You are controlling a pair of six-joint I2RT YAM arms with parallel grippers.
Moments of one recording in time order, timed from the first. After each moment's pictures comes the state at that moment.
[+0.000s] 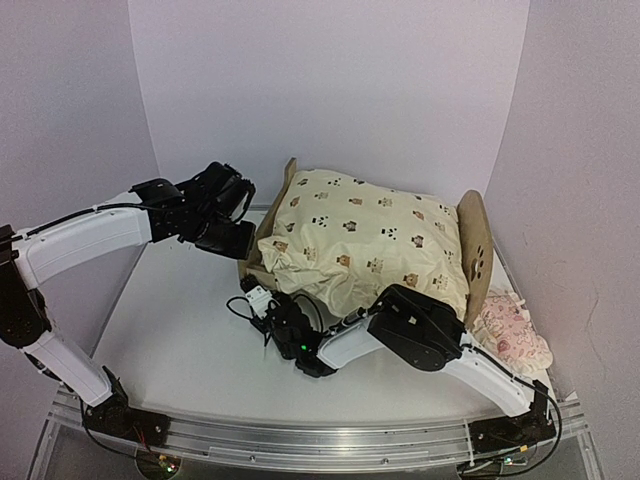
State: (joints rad) left arm -0.83 1.50 1.39 -0.77 -0.31 -0.40; right arm 1.14 2.68 1.67 0.98 0.67 -0.37
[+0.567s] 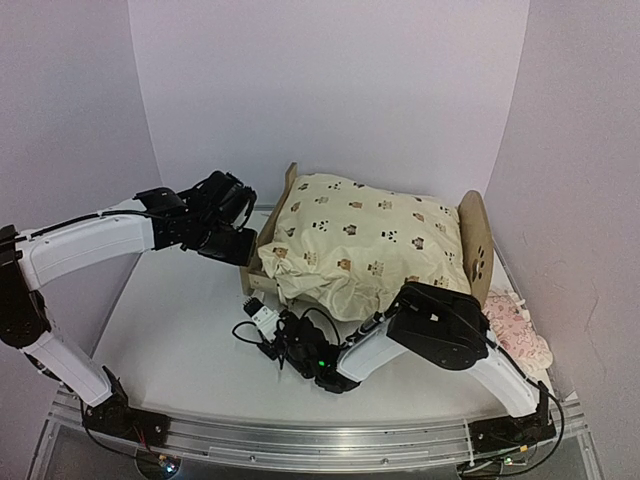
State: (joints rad) left arm -0.84 1.50 1.33 -0.71 -0.31 -0.40; right arm 1.21 2.47 1.34 0.96 0.51 -0.26
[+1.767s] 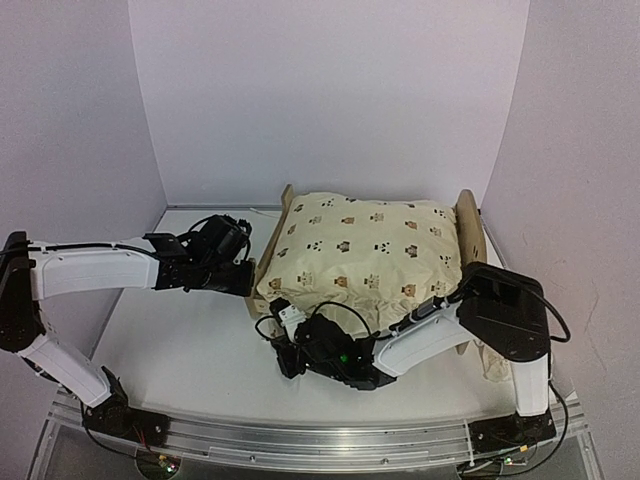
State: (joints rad) left arm -0.84 1.46 1.00 -0.40 -0.32 -0.48; right arm 1.26 2.10 1.08 0.50 0.31 0.36
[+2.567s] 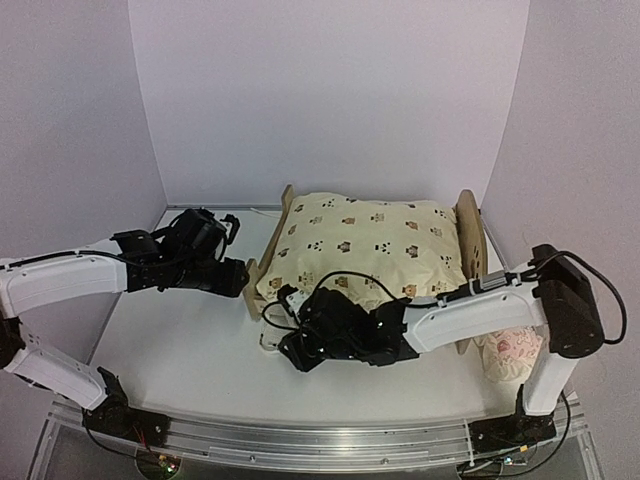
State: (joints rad) left arm -0.85 1.28 0.97 -0.50 -0.24 -0.45; right arm 1.24 1.84 1.16 -0.06 0.23 0.46
